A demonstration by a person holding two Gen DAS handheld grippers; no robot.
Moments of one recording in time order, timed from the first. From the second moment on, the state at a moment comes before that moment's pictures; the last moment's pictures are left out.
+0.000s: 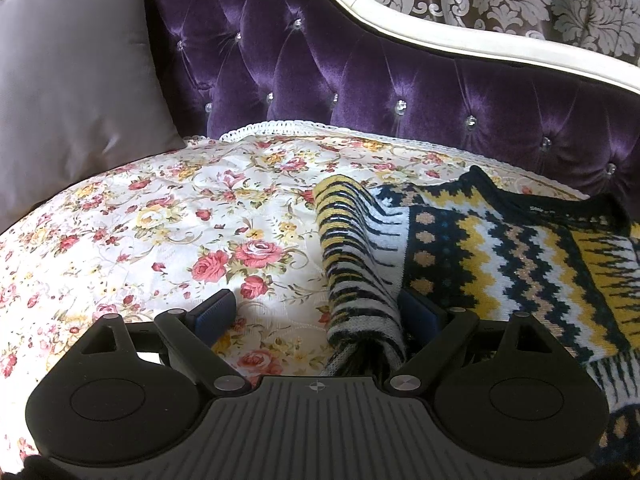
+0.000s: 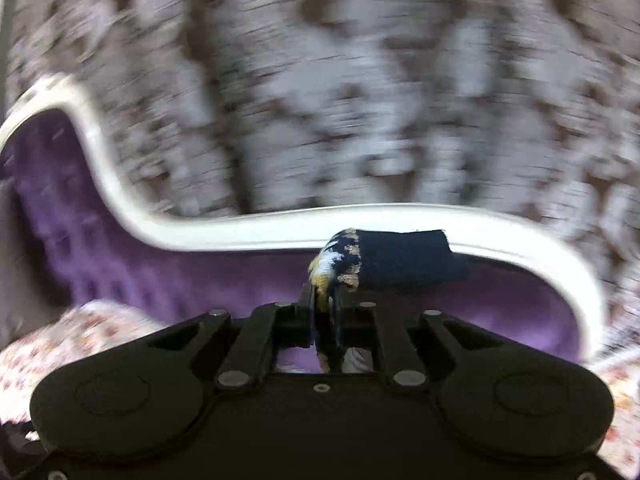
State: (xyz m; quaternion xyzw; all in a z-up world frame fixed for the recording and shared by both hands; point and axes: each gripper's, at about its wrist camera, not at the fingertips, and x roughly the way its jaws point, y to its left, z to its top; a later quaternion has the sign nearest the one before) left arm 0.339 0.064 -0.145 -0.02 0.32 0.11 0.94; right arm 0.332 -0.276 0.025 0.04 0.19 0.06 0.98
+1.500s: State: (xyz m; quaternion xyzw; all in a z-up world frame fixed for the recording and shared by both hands) left arm 0.377 -0.090 -0.076 0.13 0.29 -0.08 0.94; right arm 0.292 -0.204 -0.142 0.03 0.28 0.10 0.95
